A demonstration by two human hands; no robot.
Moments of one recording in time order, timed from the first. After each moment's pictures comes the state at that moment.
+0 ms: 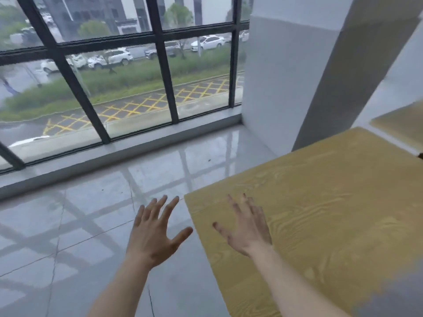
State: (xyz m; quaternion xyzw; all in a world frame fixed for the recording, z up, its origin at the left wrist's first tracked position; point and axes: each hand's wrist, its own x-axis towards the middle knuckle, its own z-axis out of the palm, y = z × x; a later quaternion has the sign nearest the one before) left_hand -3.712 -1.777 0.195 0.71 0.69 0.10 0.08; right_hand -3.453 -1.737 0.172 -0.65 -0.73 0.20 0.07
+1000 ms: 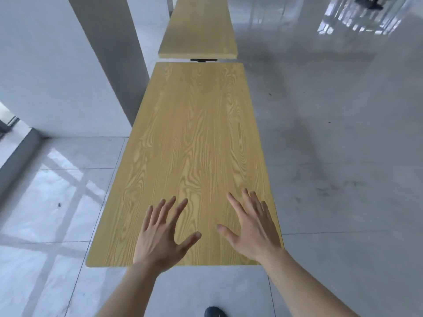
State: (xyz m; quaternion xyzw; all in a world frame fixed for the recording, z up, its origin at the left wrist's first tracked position) left_hand -3.628 -1.643 0.081 0.97 0.17 0.00 0.18; right_hand -3.490 -1.862 0.074 -0.93 -0.30 0.14 0.15
